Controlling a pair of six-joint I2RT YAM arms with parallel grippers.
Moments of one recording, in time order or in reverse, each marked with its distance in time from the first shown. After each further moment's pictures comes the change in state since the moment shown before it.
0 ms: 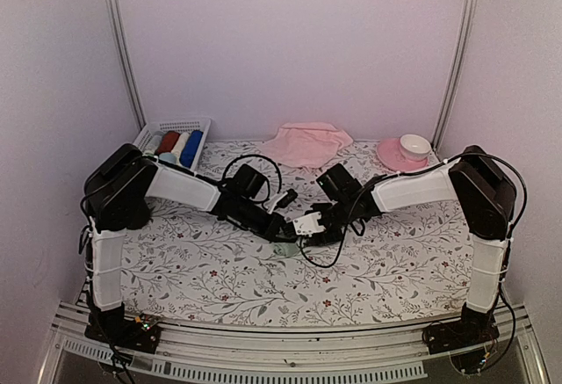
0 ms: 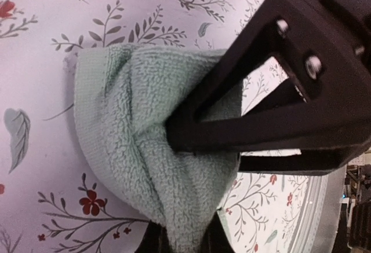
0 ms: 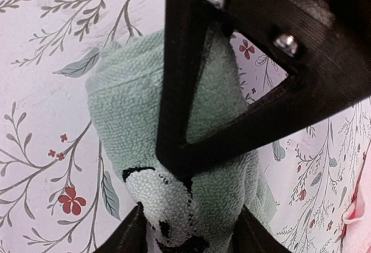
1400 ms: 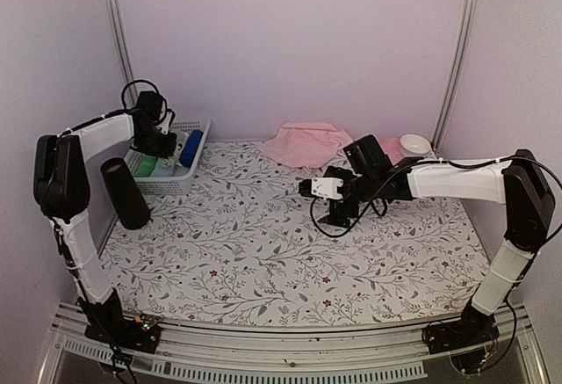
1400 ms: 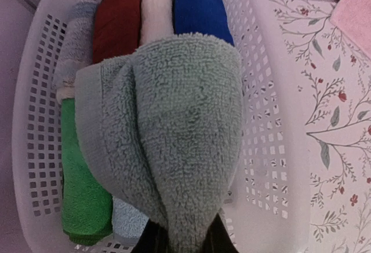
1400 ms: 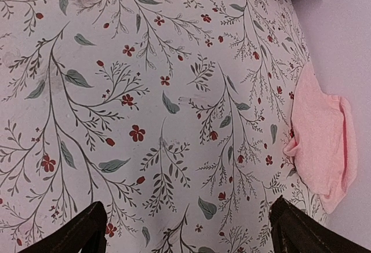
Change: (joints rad) left arm 0.628 -0.222 0.352 -0.503 -0.790 0.256; right arm -0.066 -0.264 -0.053 -0.004 0.068 0.233
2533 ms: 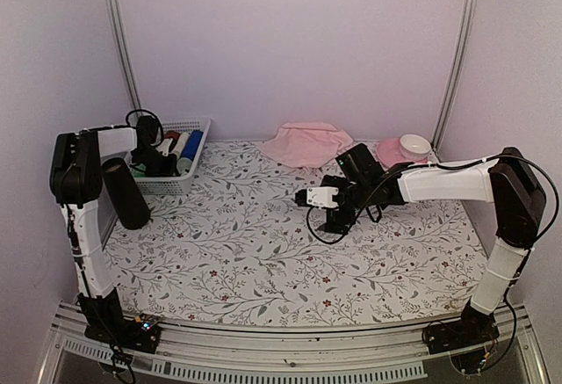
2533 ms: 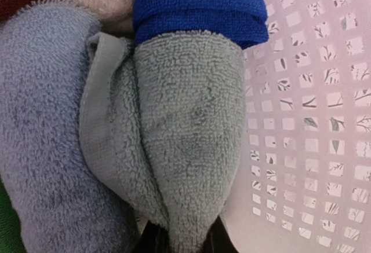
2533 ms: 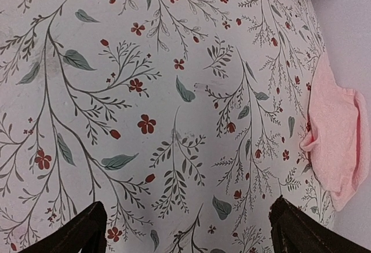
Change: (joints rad) left arm 0.110 0.251 0.031 -0.042 0.318 0.001; right arm 0.026 0.065 0.000 0.001 0.046 -0.009
